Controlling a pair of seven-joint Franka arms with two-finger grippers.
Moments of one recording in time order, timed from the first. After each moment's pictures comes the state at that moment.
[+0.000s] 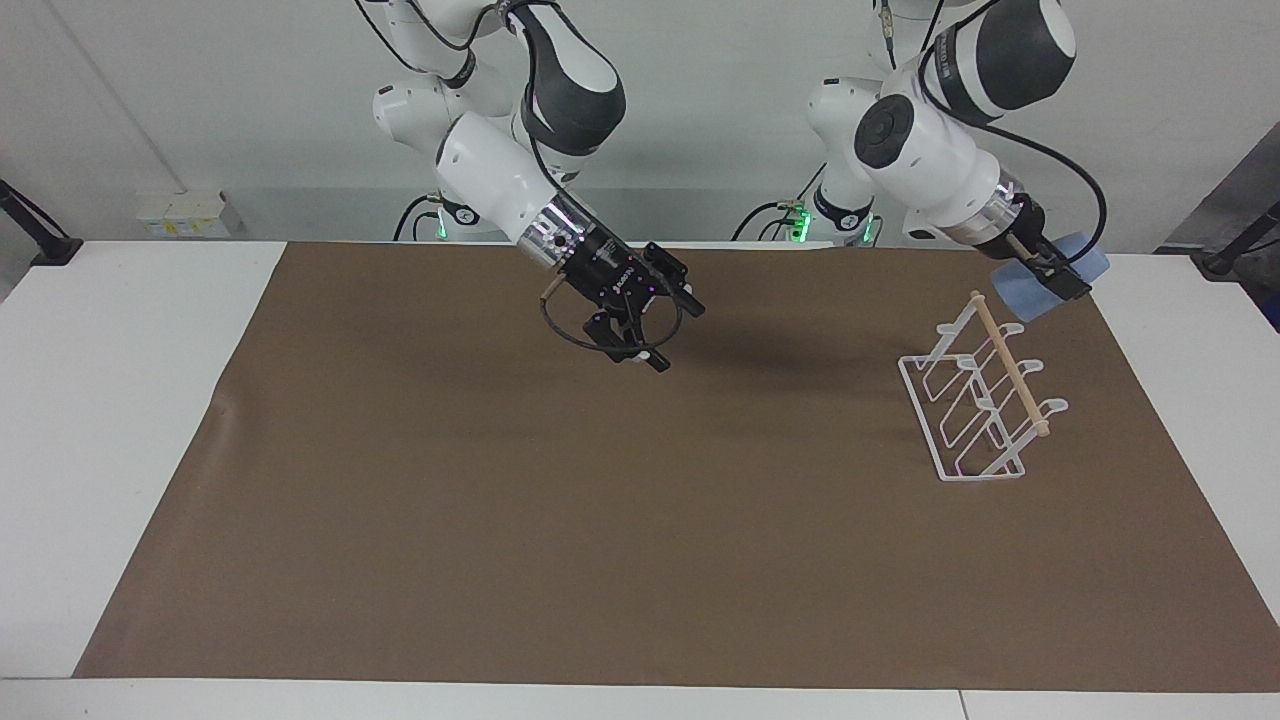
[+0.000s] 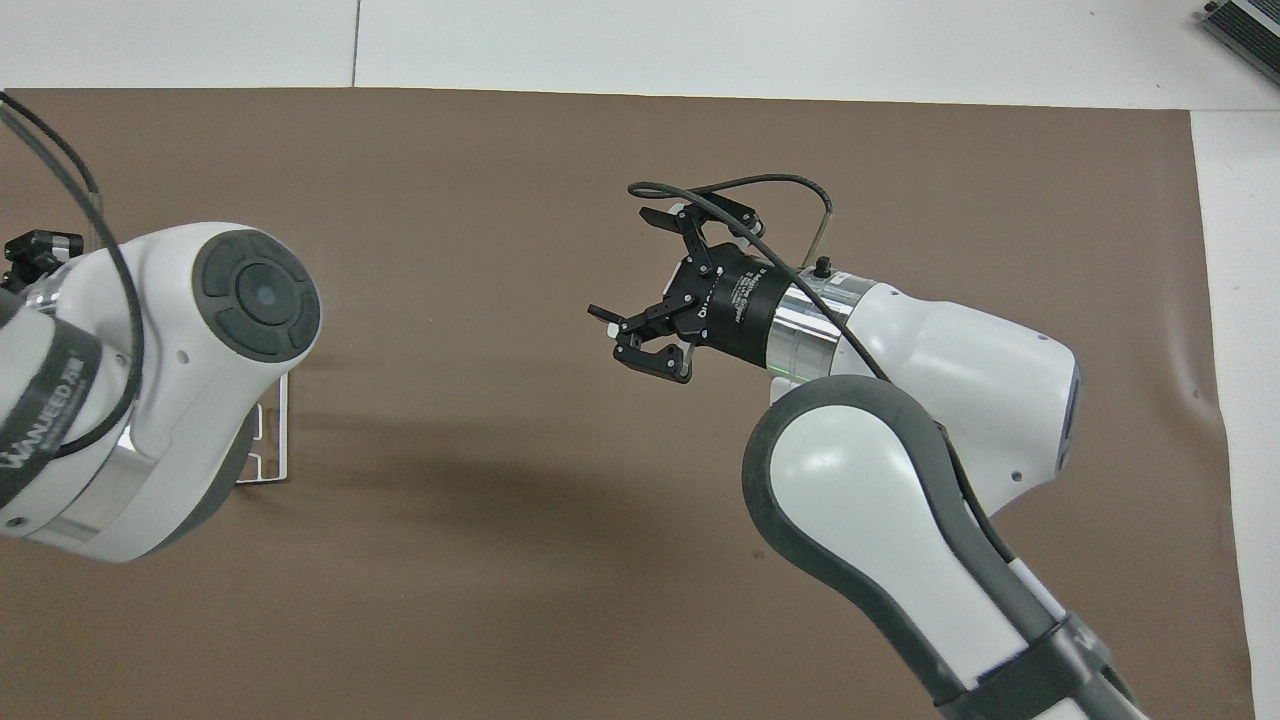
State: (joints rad) left arm -0.30 0.00 -0.09 -1.85 0.97 1.49 1.01; right arm 0.35 0.10 0.17 -1.93 1.22 2.67 1.51
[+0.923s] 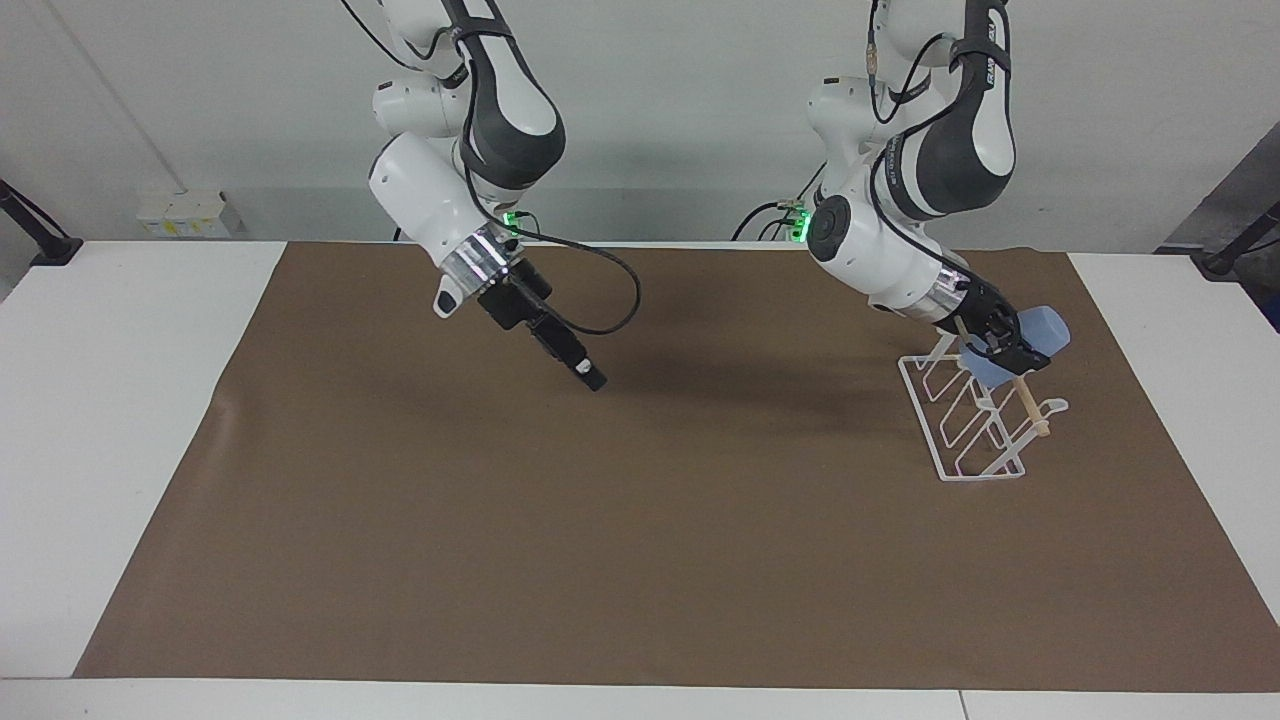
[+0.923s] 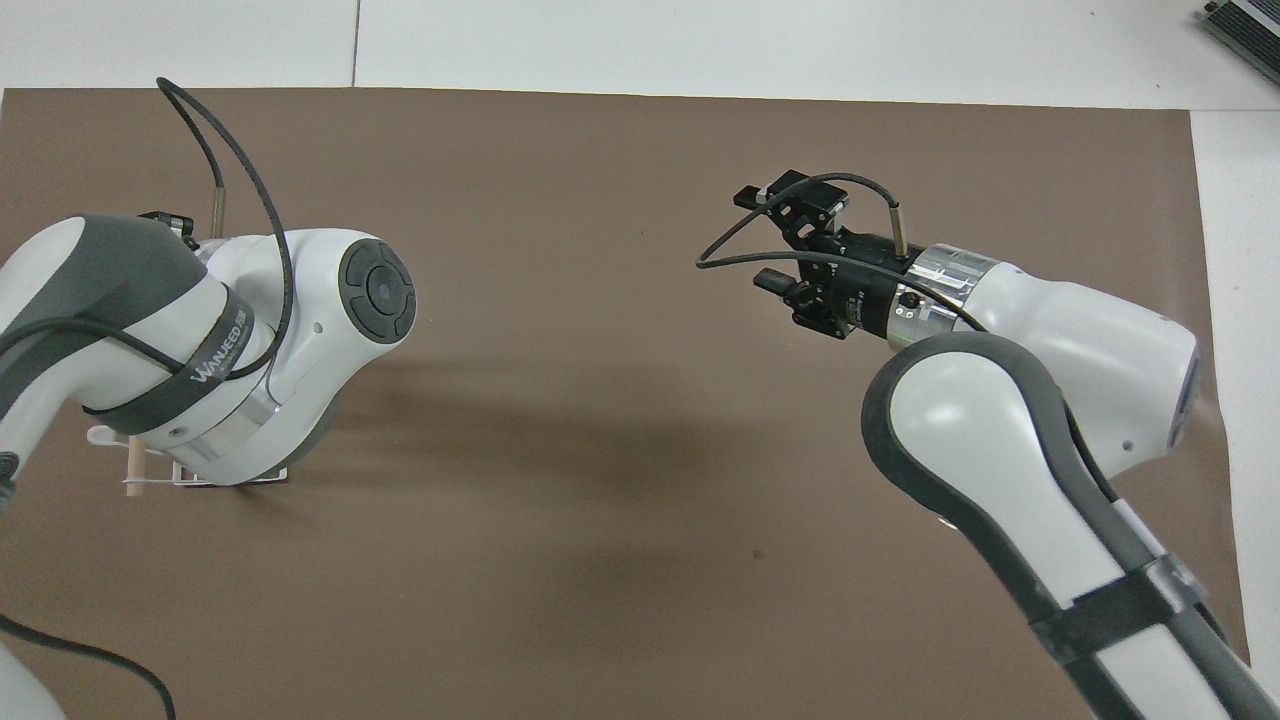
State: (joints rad) left arm -0.30 0.14 -0.08 -1.86 1.05 1.62 0.94; right arm 0.18 0.07 0.16 -2.00 1.08 2.67 0.34
